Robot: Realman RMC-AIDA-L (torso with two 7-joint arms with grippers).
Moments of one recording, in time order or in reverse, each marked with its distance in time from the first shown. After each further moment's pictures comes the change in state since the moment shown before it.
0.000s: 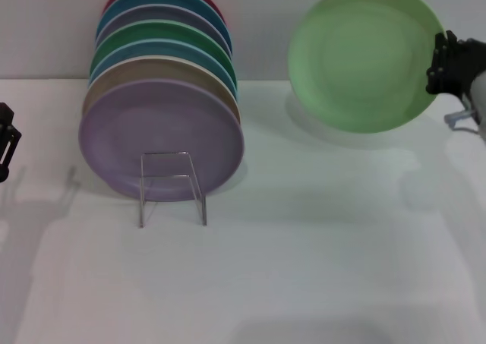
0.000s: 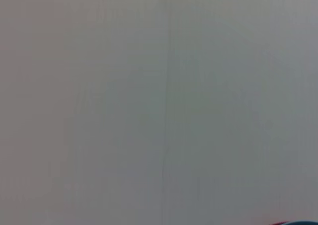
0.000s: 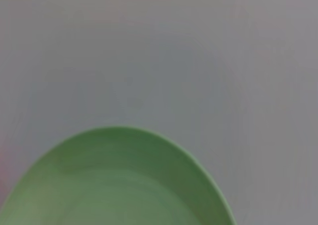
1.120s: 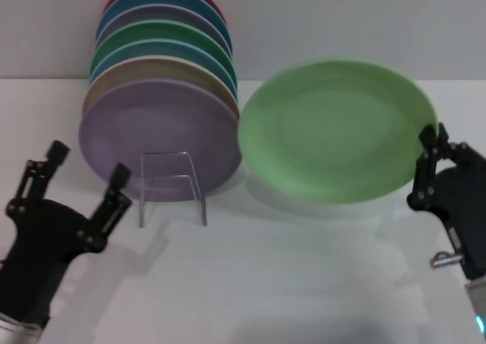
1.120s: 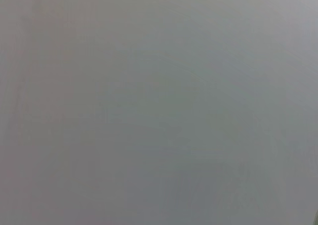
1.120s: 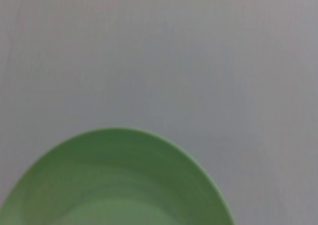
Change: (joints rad) left arm 0.069 -0.005 0.426 -0.072 0.002 0.204 0.062; right arm -0.090 0.008 -0.690 -0.449 0.233 -1.012 0.220
